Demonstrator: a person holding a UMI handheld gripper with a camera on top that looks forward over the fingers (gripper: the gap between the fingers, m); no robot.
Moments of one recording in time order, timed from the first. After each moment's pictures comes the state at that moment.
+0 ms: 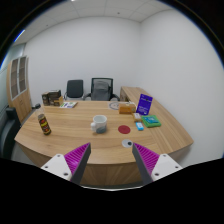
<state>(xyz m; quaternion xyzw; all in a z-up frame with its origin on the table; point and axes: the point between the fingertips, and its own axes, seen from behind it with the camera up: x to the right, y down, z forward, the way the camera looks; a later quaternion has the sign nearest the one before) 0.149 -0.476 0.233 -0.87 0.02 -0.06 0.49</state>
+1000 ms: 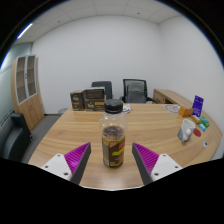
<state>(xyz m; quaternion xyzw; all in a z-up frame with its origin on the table) -0.292 -0.244 0.114 -0.85 0.01 0.00 0.52</state>
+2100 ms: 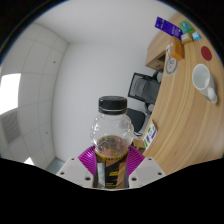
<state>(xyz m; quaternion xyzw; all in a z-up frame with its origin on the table) -0.155 -0.122 0.277 -0.61 0.35 0.50 0.50</state>
